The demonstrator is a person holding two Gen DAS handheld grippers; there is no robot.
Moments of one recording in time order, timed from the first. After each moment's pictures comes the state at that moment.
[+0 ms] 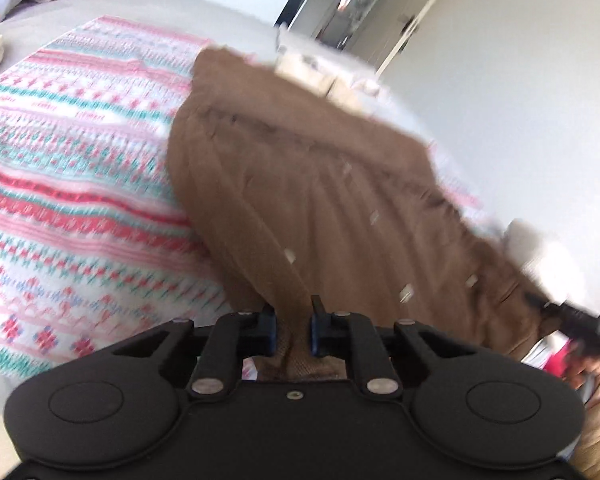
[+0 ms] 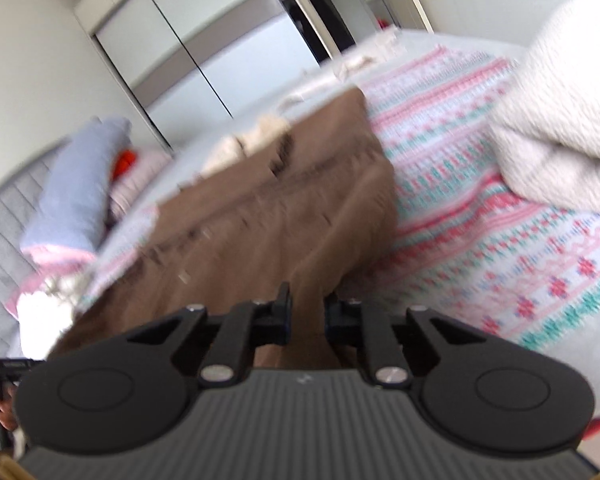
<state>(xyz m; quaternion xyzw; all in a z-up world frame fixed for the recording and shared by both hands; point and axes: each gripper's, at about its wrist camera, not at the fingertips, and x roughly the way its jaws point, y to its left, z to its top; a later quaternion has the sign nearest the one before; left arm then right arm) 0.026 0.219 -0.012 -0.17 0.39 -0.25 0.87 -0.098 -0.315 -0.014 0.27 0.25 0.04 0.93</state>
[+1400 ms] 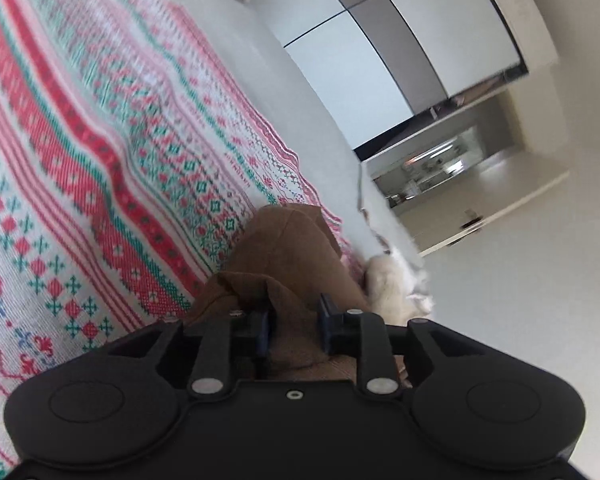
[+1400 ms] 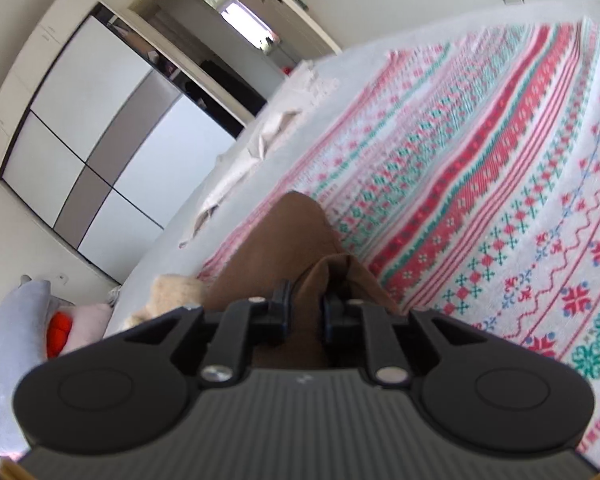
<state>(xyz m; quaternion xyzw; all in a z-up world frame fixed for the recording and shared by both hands) 0.390 0.230 -0.093 -0.47 0.29 -0.14 0.82 0.261 -0.415 -0.071 0.42 0.19 -0.09 0.88</state>
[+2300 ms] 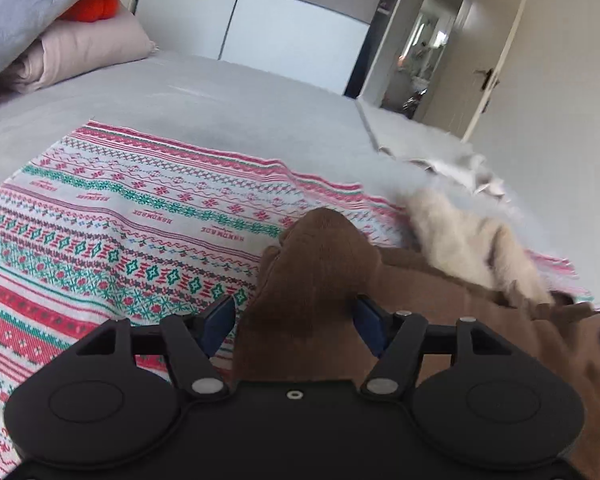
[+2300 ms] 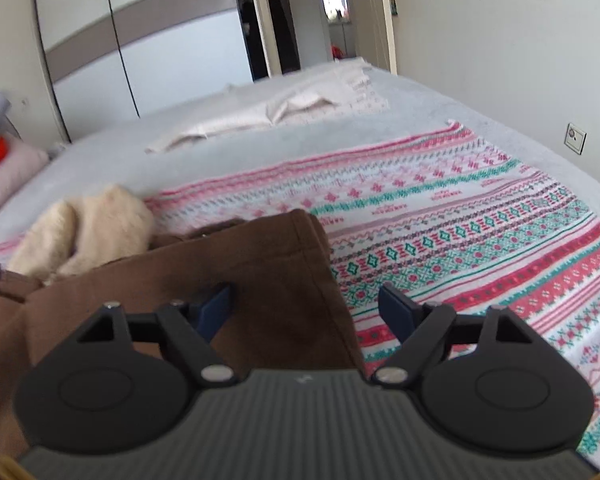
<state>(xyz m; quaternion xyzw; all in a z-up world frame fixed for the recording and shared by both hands) 0.416 0.181 -0.035 -0.11 0.32 -0.12 0.93 0.317 -0.378 -0.024 0.12 0.29 -0.11 0.94</state>
